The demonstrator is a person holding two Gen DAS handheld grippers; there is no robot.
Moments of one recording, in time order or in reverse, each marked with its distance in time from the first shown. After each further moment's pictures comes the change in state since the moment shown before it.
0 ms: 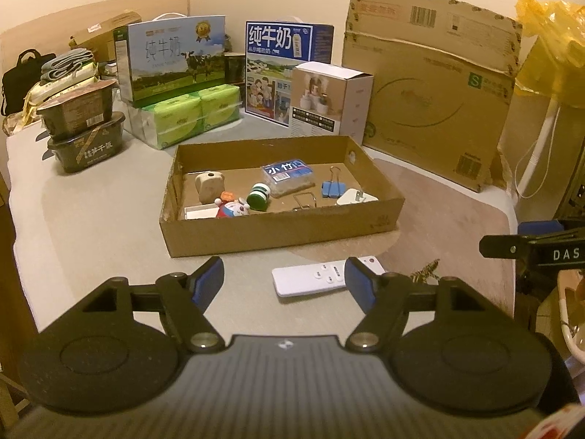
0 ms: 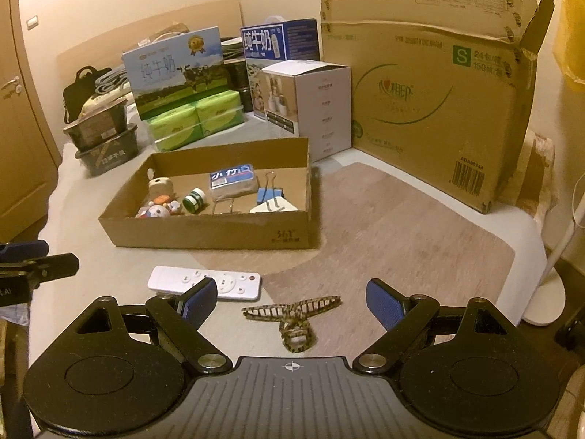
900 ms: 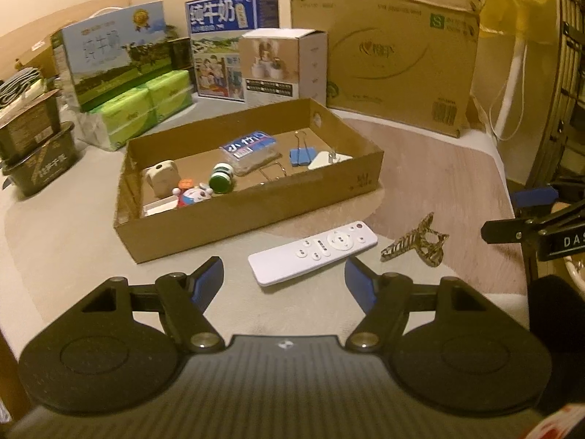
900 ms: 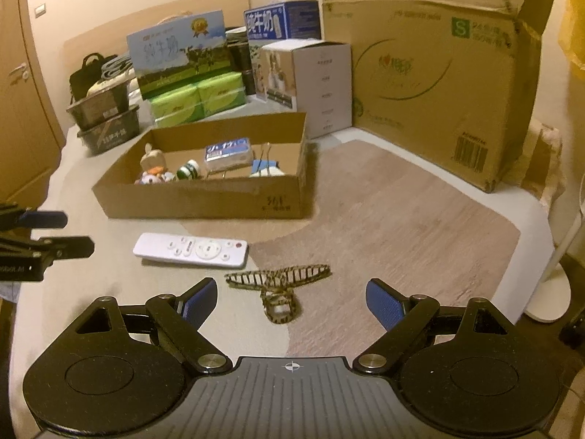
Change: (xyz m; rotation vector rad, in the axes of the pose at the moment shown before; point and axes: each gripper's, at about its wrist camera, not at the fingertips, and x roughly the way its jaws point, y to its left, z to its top) left arm 0.052 -0.012 -0.012 0.188 0.071 -0.094; right arm 0.017 -0.021 -0.036 -0.031 0.023 0.025
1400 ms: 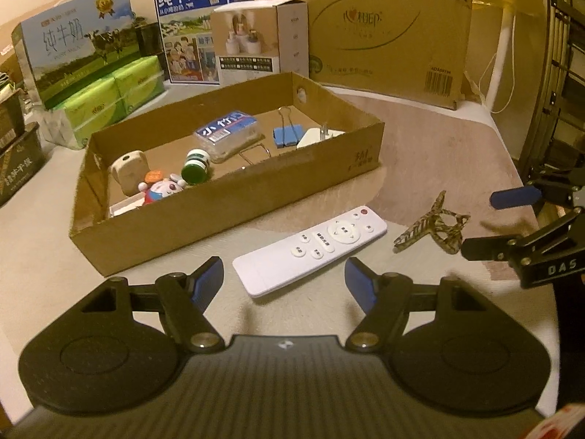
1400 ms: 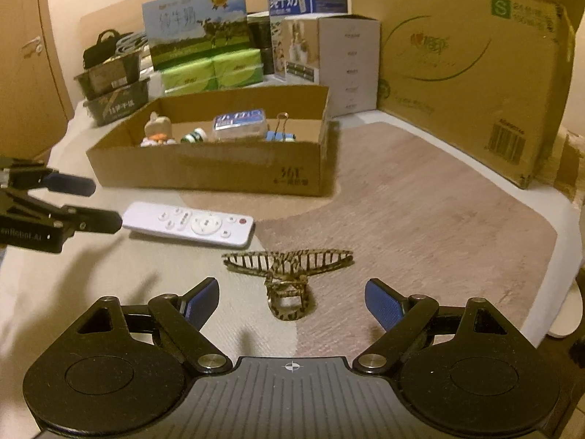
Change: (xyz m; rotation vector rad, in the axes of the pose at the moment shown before) left arm 0.058 0.005 -0.003 0.063 0.044 -0.055; right arm 0.055 0.004 -0.021 -0.071 0.022 0.028
